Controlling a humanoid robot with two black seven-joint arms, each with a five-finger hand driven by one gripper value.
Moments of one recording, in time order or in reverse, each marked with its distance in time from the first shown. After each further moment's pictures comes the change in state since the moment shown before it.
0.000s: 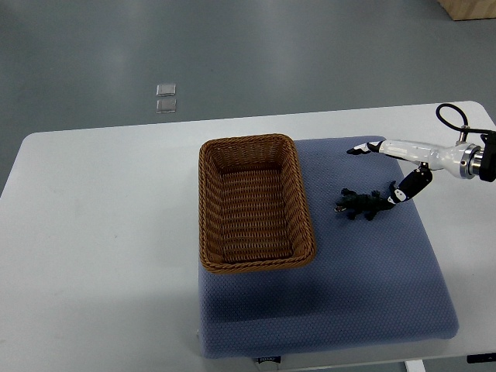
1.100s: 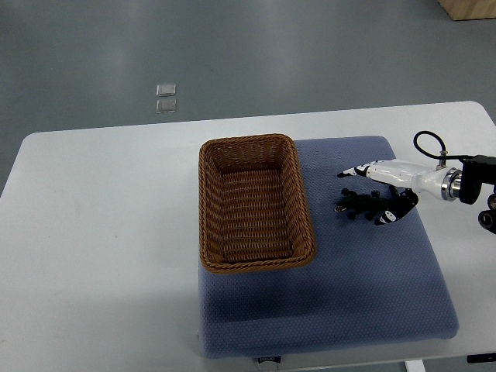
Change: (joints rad) left arm 0.000 0.000 0.000 0.000 0.000 0.000 0.000; right arm 0.001 0.055 -0.140 -0.029 -0.093 -0.160 -0.008
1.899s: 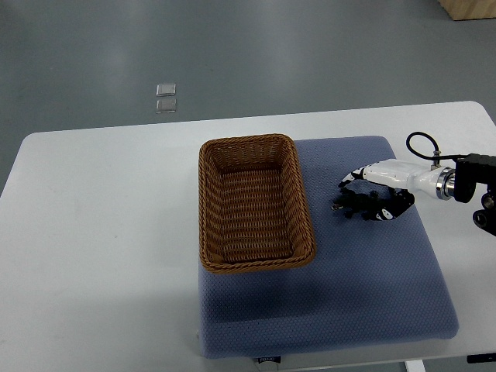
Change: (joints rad) left arm 0.000 0.000 0.000 0.000 0.000 0.000 0.000; right arm 0.034 0.021 -0.050 -0.031 -0.041 -0.019 0.005
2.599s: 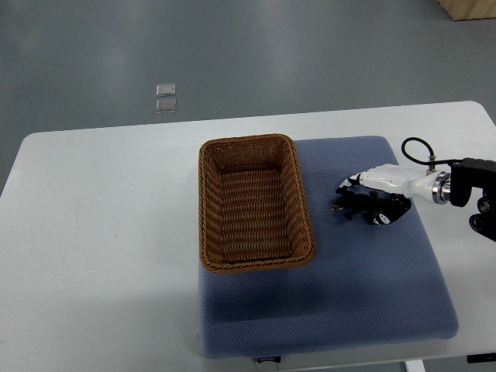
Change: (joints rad) left arm 0.000 0.000 0.000 0.000 0.000 0.000 0.000; right arm 0.001 0.011 -0.021 0.001 -0.002 -0.005 -0.002
